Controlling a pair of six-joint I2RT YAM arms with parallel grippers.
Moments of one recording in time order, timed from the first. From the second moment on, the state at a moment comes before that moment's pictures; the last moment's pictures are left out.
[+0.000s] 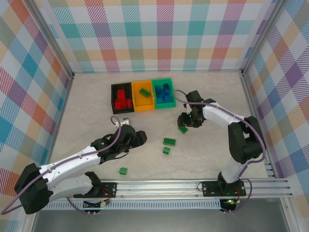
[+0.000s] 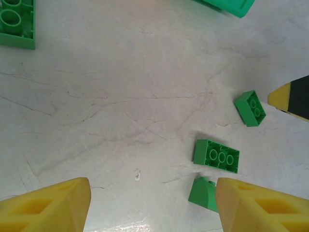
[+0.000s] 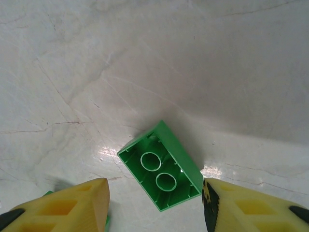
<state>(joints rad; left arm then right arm) -0.84 1.04 0.60 -0.34 -0.18 -0.99 0.40 1.71 1.13 -0.71 -0.20 0.35</state>
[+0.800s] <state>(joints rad) -0.84 1.07 0.62 -0.34 -0.18 -1.00 0.45 1.85 1.18 -0.71 -0.16 0.31</state>
